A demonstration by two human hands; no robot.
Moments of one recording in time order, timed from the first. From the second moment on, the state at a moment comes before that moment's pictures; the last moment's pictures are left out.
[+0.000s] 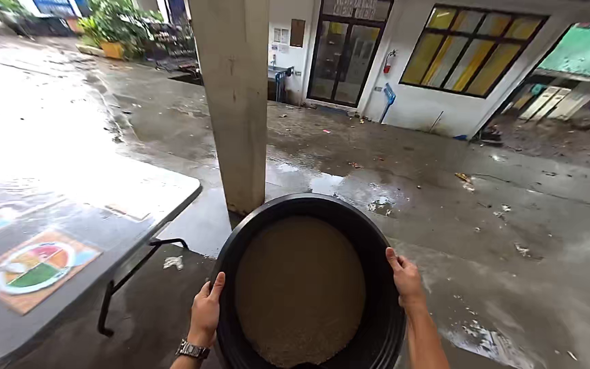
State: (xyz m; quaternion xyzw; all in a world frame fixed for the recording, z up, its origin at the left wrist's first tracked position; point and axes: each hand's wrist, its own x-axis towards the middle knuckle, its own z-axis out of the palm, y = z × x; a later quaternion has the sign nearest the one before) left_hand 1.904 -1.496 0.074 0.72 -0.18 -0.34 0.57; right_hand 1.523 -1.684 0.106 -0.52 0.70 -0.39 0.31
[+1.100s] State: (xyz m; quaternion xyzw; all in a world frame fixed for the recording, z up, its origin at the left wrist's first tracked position) left_hand 1.945 -2.636 0.063 0.71 -0.16 -0.35 0.59; right_hand 1.575 -2.837 0.117 -0.55 0.68 -0.39 0.28
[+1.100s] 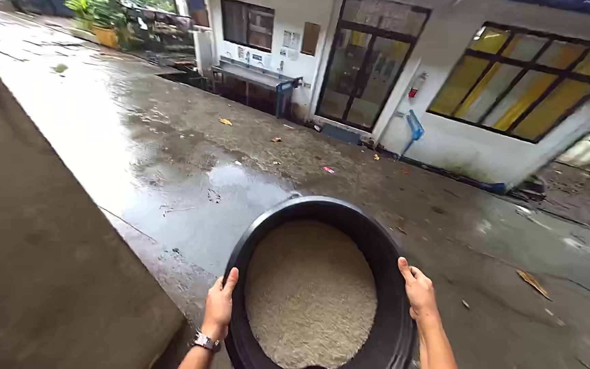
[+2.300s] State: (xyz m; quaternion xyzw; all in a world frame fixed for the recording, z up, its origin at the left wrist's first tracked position) left_hand 2.396 -3.625 0.084 0.70 0.09 -0.17 0.69; right_hand 2.215 -4.006 0.155 -0.74 0.50 -0.26 0.36
